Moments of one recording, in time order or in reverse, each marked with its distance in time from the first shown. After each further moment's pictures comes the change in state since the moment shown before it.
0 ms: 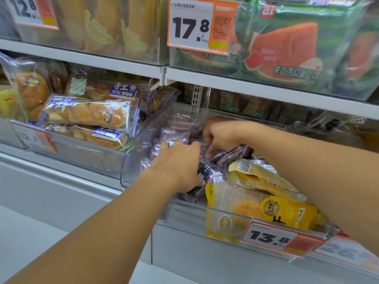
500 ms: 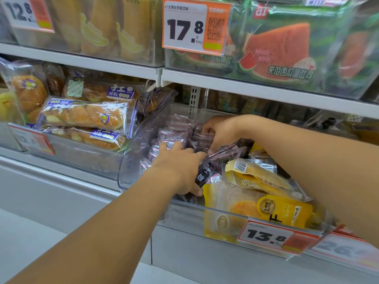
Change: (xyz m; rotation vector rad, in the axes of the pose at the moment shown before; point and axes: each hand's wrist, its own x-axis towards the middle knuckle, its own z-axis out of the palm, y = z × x) left_hand 0.005 0.004 0.004 0.246 -0.124 0.071; right_hand -0.007 0.007 -0.010 0.018 -0.033 0.061
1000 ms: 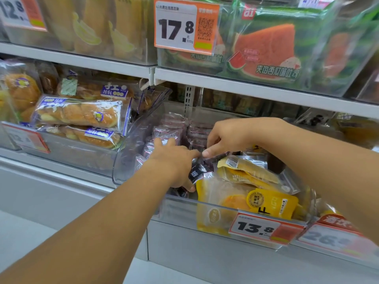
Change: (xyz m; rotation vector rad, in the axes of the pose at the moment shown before) left_hand 0.007 0.003 -0.005 0.065 -0.085 -0.029; right_hand -0.055 0.003 0.001 -0.027 -0.069 -0.084
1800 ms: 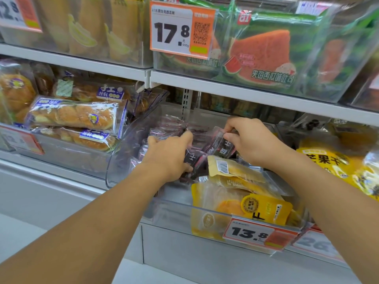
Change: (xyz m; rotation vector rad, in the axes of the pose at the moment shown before) left_hand 0.007 -0.007 0.003 -0.414 0.317 -0.069; right_hand -0.035 0.021 0.034 0.288 0.691 0.112
